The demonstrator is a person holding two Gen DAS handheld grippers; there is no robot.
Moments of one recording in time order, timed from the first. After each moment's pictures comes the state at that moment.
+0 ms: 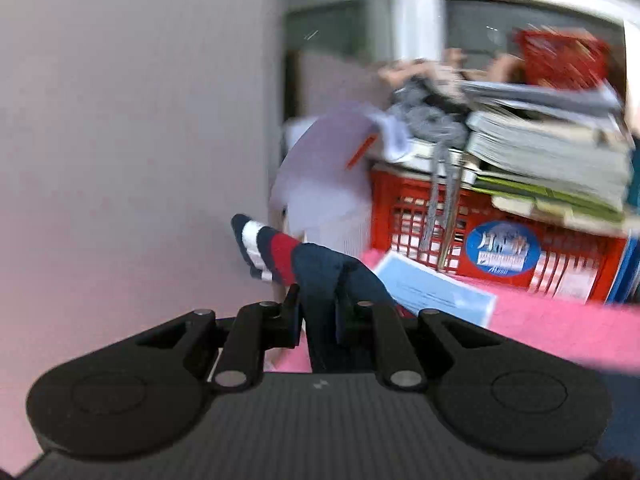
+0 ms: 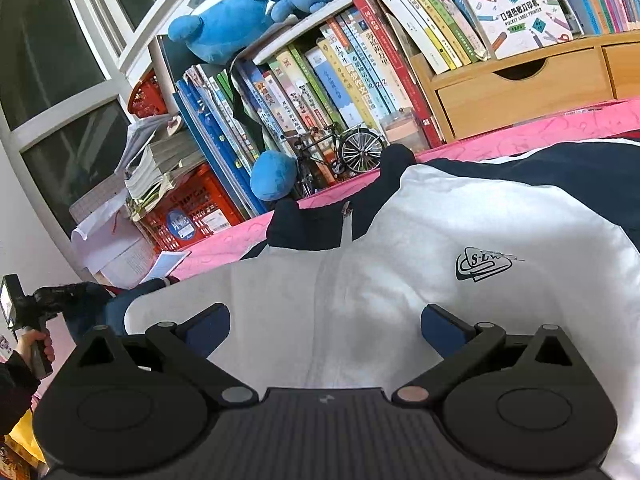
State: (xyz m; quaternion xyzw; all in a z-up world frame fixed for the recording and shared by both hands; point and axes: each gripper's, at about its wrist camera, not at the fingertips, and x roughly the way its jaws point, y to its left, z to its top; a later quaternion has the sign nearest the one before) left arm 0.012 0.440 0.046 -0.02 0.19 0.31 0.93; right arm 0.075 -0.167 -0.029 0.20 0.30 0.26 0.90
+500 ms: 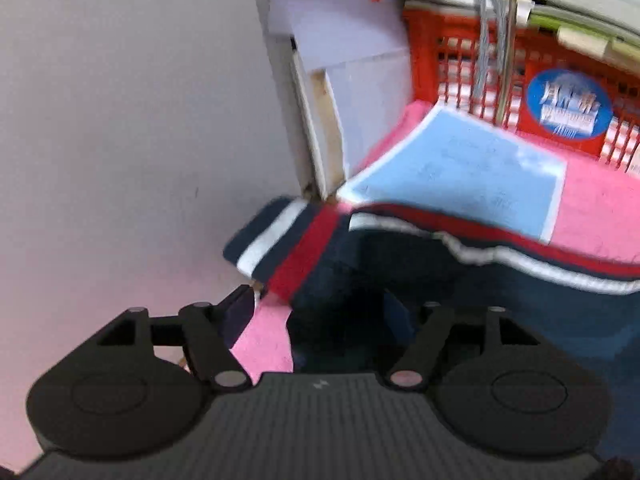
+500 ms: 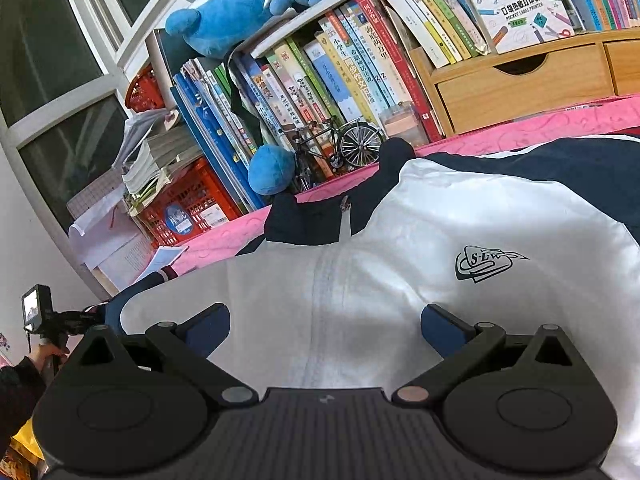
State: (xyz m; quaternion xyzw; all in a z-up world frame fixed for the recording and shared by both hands) left arm 0.047 0.464 -0.004 -0.06 0.36 0.35 0.86; right arm 0.076 -0.164 -0.029 0.19 0.31 0.26 0.89
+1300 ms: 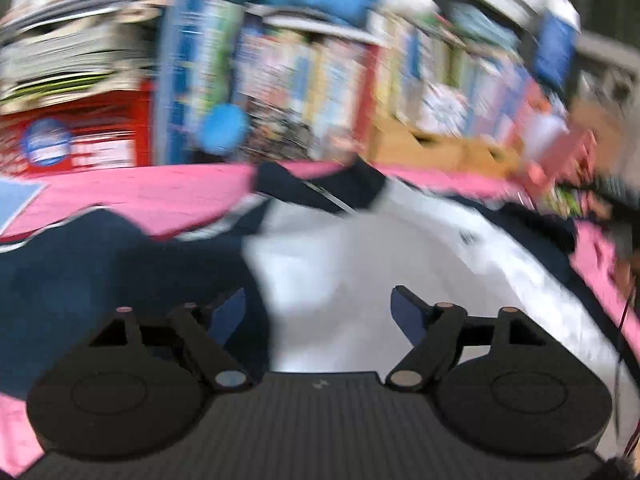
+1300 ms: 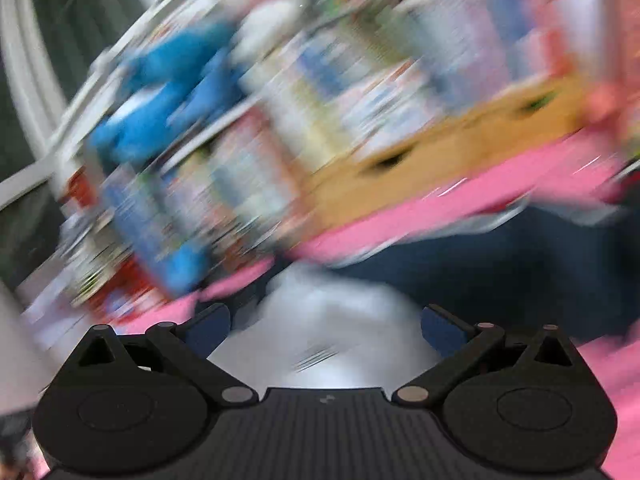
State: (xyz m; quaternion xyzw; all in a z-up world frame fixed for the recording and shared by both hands) left arm -0.006 0.106 0.022 -0.03 0.31 -0.13 0.94; right arm 0.034 -0.309 0.034 0.22 0.24 0.05 0.94
